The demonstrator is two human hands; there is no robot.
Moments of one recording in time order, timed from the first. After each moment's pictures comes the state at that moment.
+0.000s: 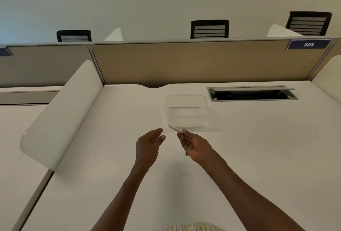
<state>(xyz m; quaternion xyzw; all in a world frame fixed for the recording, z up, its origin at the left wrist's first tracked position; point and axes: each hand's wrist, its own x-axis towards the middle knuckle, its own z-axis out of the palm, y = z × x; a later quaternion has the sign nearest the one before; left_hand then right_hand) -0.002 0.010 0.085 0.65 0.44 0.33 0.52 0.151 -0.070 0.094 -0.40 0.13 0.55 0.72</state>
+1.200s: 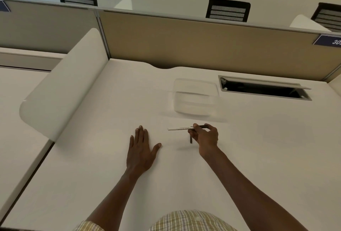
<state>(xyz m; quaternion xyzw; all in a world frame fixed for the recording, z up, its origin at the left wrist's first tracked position) -0.051 0.020 -0.041 0.86 0.49 0.06 0.15 0.156 -0.067 0.055 -0.61 0.06 0.35 0.71</state>
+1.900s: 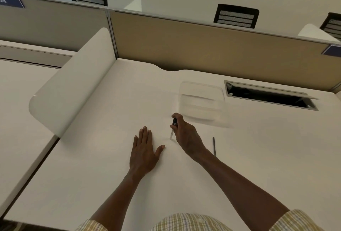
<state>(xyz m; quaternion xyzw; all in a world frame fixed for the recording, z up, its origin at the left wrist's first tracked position) -0.053 0.022 -0.043 0.85 0.49 0.08 0.15 0.122 -0.031 0.043 -0.69 -0.64 0.01 0.33</state>
